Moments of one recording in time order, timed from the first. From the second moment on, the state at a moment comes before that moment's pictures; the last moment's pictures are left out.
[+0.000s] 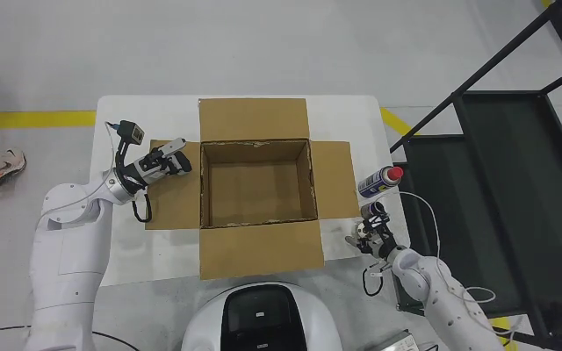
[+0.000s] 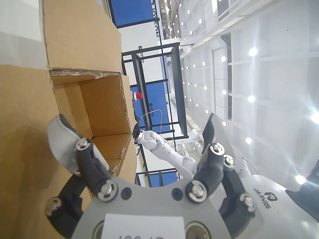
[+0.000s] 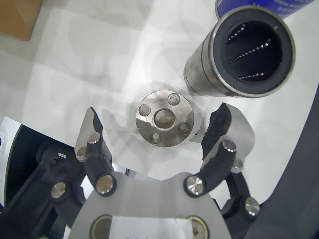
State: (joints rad) left arm 1.05 -1.21 -1.52 -1.24 -0.28 -0.29 -1.17; right arm -1.65 -1.03 1.39 -1.34 -1.11 -0.31 0.14
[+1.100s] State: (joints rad) left arm 1.05 -1.21 -1.52 -1.24 -0.28 -0.29 -1.17; right arm -1.96 -1.00 1.64 -1.74 -1.11 -0.46 0.04
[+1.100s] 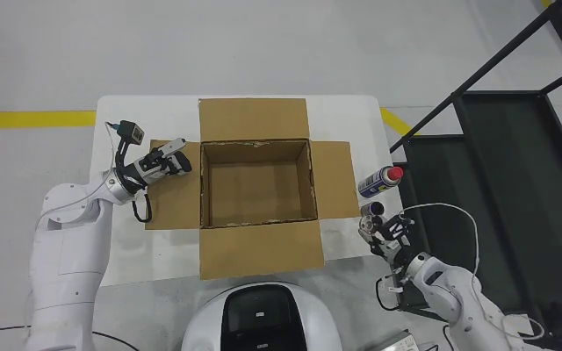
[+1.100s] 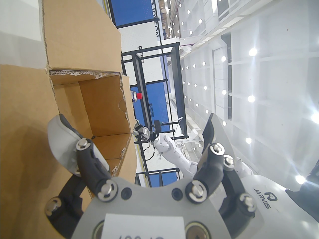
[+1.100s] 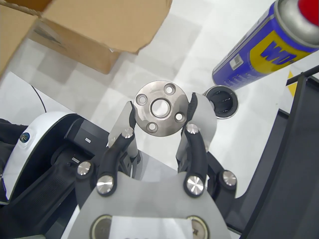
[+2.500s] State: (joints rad) left arm 1.05 -1.21 -1.52 -1.24 -0.28 -0.29 -1.17; right arm -1.50 -1.02 1.31 -1.98 -1.03 -0.47 0.55
